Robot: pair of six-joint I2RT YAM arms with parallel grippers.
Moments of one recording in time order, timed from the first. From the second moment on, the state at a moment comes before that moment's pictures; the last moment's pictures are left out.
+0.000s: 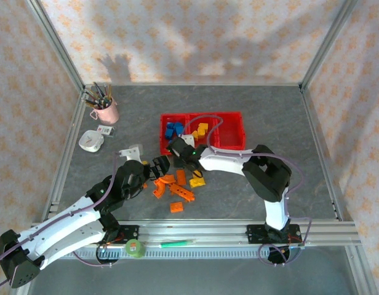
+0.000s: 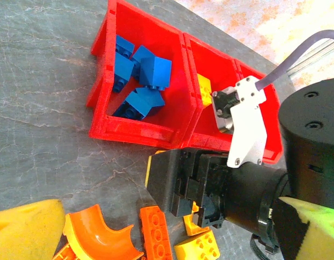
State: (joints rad) left arm -0.76 0.71 0.48 -0.27 -0.34 -0.87; right arm 0.95 1.93 1.27 -0.42 0.30 0.73
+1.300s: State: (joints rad) left arm -0.75 0.76 0.49 -0.27 -0.31 -0.87; right arm 0.94 1.68 1.09 -0.42 0.27 0.74
